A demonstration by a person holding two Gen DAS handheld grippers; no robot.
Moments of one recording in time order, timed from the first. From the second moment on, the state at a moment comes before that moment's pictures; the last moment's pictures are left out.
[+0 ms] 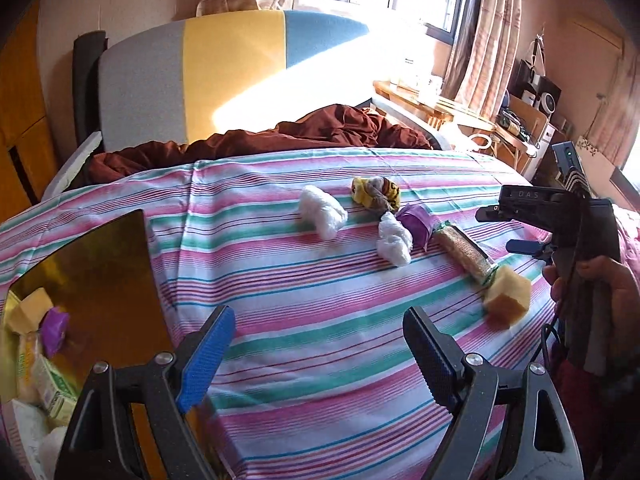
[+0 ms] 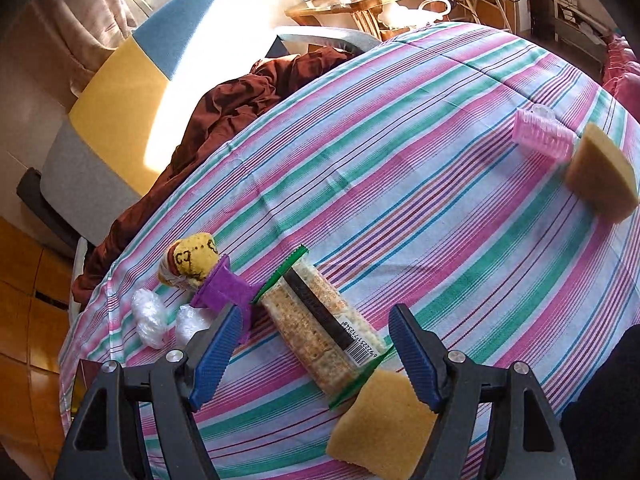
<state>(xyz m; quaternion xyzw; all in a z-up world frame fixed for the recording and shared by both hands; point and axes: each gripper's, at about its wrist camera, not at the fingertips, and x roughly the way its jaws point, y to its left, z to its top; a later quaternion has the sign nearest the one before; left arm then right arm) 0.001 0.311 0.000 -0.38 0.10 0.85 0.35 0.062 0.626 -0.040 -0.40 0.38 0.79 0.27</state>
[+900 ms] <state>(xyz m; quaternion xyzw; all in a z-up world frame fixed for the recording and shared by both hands) -0.065 0.485 -0.072 -0.44 0.15 0.79 0.39 0.067 0.634 -0.052 -0.40 0.41 0.77 0.28</state>
